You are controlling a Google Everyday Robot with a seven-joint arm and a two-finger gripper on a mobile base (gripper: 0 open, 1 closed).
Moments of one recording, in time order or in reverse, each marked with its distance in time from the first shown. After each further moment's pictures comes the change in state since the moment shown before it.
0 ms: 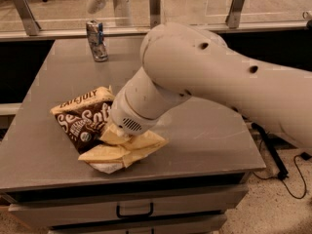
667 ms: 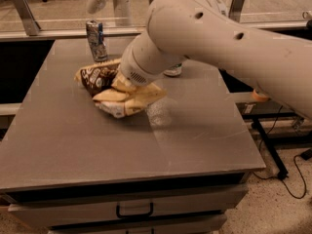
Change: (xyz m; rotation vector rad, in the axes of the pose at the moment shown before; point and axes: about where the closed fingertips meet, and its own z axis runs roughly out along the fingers) arm -0.035 -0.125 -0.021 0.266 -0.055 -0.104
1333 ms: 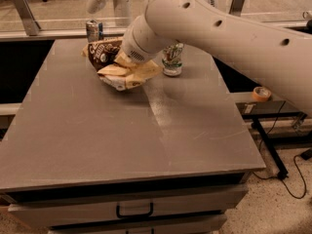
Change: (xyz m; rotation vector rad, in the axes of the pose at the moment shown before) arm -0.011 -0.089 0.022 0.146 -0.033 -0.043
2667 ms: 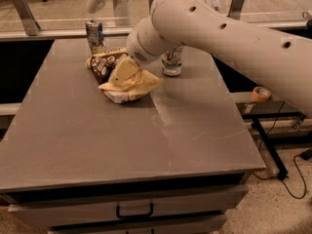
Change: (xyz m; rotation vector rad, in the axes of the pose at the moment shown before) arm 0.009 -0.004 0.009 -0.007 -0.031 0.047
